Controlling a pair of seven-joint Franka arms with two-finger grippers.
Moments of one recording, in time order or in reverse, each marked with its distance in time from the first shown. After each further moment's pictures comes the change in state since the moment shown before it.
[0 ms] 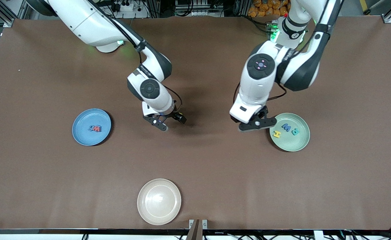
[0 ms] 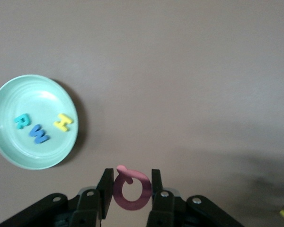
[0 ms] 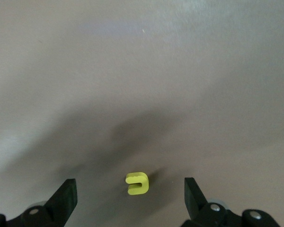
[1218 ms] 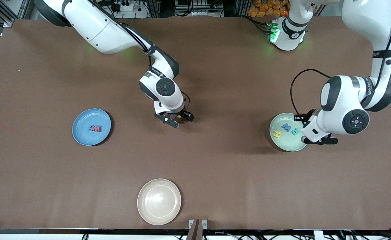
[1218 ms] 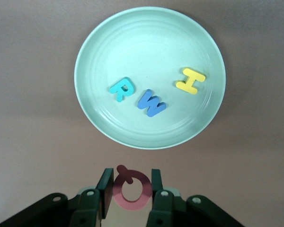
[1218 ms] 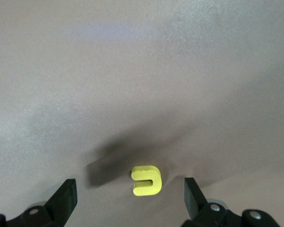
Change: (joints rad) left arm 0.394 0.063 -0.003 -0.103 -0.076 -0.188 0.592; right arm 0.044 0.079 0.001 0.003 -0.079 0.084 0.041
